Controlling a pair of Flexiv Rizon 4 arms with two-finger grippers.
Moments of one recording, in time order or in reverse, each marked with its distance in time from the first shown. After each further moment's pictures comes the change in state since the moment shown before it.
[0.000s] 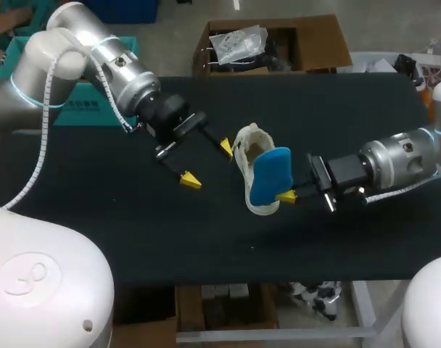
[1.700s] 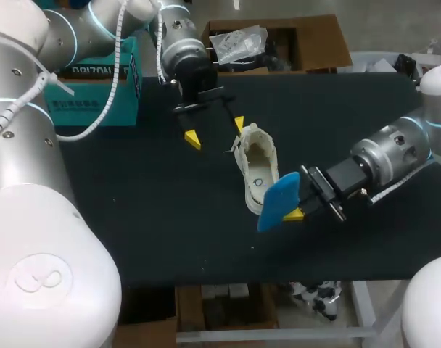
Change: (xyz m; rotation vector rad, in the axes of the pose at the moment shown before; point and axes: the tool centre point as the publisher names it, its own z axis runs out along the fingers) left arm -0.062 0.011 -0.039 0.132 0.474 0.057; right arm -0.052 -0.012 0.004 0.014 -0.258 -0.043
